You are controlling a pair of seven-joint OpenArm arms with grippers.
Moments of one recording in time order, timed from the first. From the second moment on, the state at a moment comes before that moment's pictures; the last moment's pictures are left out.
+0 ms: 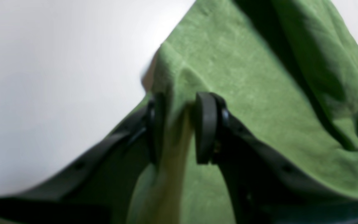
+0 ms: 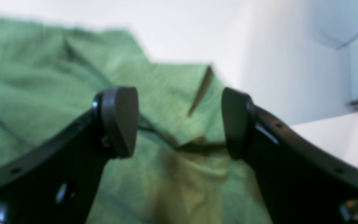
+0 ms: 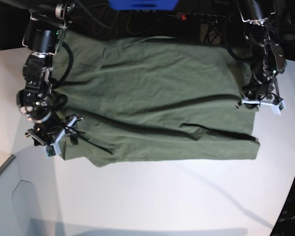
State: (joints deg) left arm 5.8 -6.5 -24.9 77.0 -27.8 0.5 30.8; right arm 7.8 4.1 21.0 70.1 -17.4 32.9 -14.2
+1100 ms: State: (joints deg) left arm 4.7 -6.4 -24.9 76.9 -27.7 0.5 30.5; right arm 13.7 5.9 17.4 56.8 -17.1 32.8 -15.1
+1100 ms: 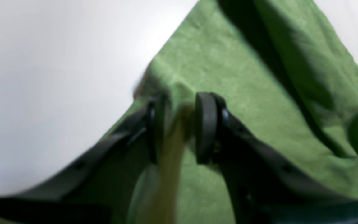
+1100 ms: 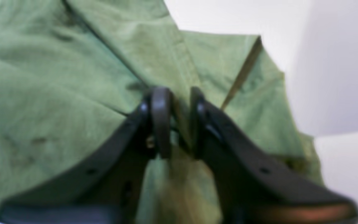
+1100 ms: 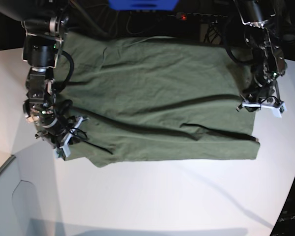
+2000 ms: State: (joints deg) left arm 4.7 -6.4 -24.6 76.9 -27.8 0.5 30.8; right arm 35.3 5.1 17.1 42.0 -17.3 32.3 -11.5
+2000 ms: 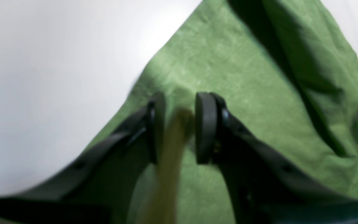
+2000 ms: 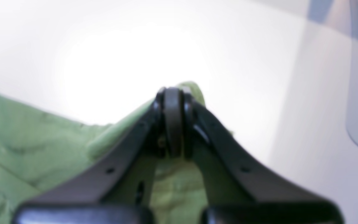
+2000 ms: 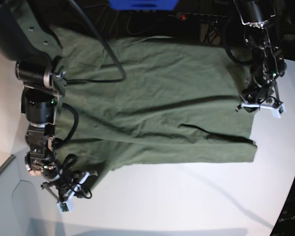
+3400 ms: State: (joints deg) left arm 12.2 -6.8 -24.9 95.4 -37.9 0.3 30.8; right arm 27.6 11.5 12.7 29.2 -17.0 26.6 -3.8
